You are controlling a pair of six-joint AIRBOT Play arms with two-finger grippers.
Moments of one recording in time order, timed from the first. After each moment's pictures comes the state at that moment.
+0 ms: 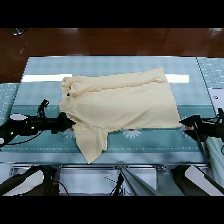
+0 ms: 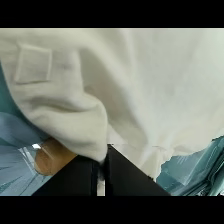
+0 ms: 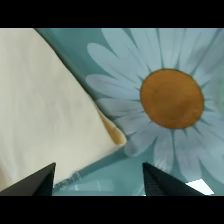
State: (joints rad) left arm 0.22 -1.18 0.40 0.56 -0.98 -1.14; right arm -0.78 -1.08 0.48 -0.89 1.13 1.29
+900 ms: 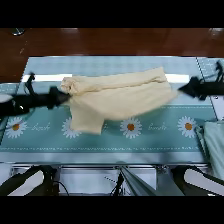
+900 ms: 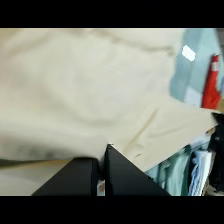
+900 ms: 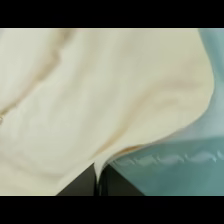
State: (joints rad) left arm 0.20 -1.12 0.75 0.36 -1.04 -1.14; right arm -0.42 -1.28 1.10 -0.76 1.17 1.31
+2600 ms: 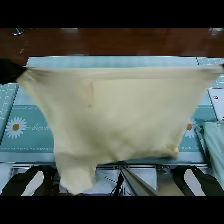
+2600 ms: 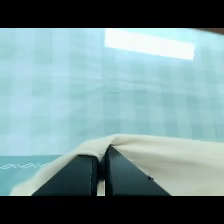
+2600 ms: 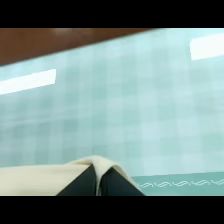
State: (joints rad) left arm 0.17 -0.87 1.15 1.08 -1.10 -1.46; right arm -0.39 -0.82 1.21 -1.03 1.21 1.41
